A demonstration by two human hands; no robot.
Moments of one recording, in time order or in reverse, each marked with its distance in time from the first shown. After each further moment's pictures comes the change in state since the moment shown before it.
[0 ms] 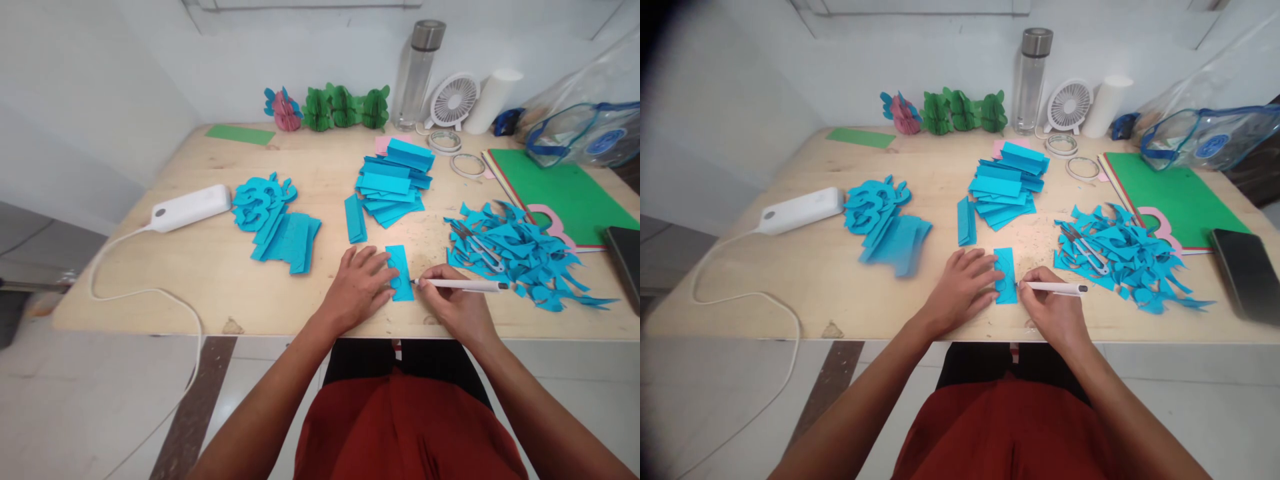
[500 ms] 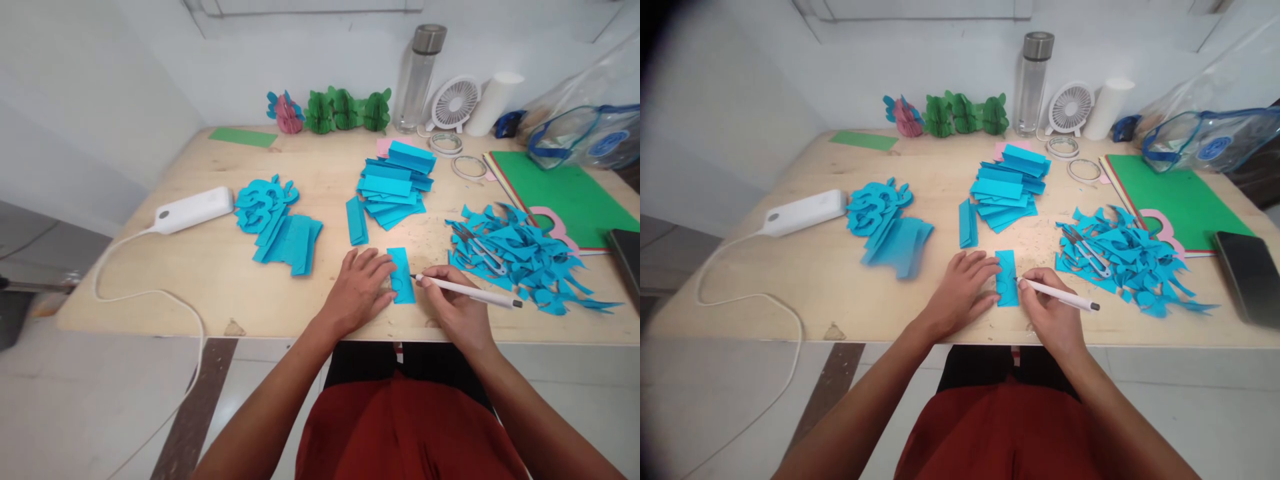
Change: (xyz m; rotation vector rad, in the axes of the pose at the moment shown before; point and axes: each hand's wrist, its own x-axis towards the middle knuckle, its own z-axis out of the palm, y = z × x) left_hand 0.000 0.002 0.000 -0.036 0.003 -0.046; right_hand -0.003 -0.005 0.009 0.150 0.125 -0.032
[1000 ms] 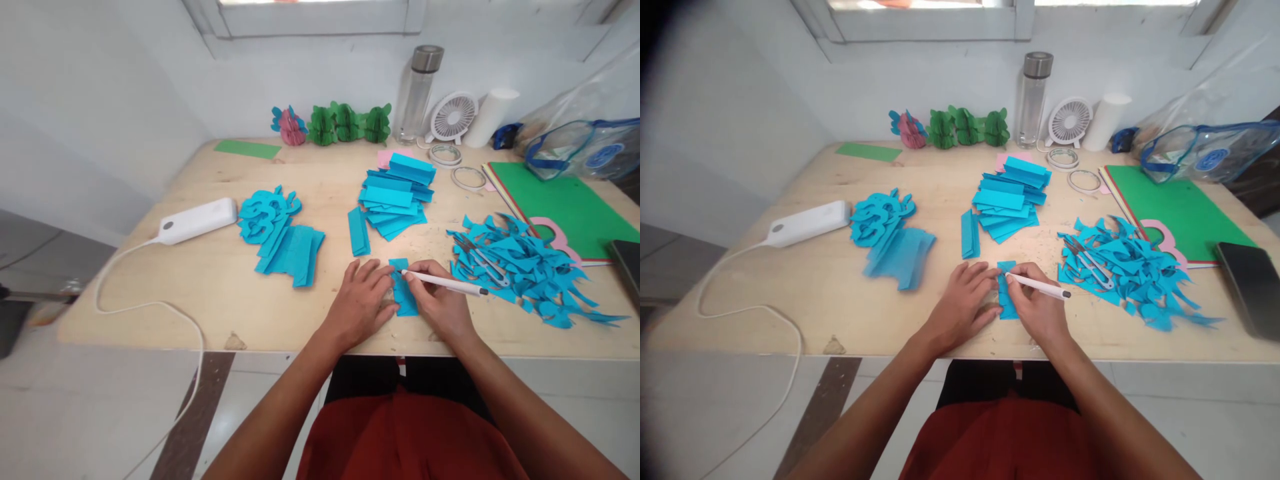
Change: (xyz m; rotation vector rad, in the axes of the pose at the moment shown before) left_hand 0.000 0.000 -0.001 -0.022 0.011 0.003; right_hand 0.028 0.000 0.022 -0.021 -0.056 -0.063
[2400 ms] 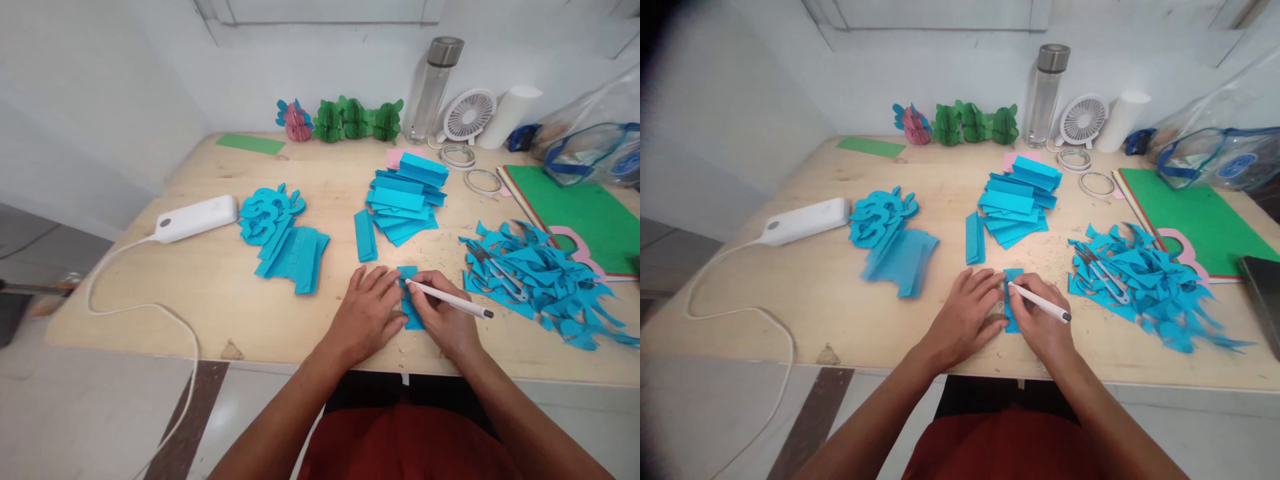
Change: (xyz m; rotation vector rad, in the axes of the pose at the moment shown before) left_hand 0.000 -0.001 -0.001 0.012 -0.003 -0.007; right_hand 0.002 -0.002 0.008 -0.184 -0.011 -0.071
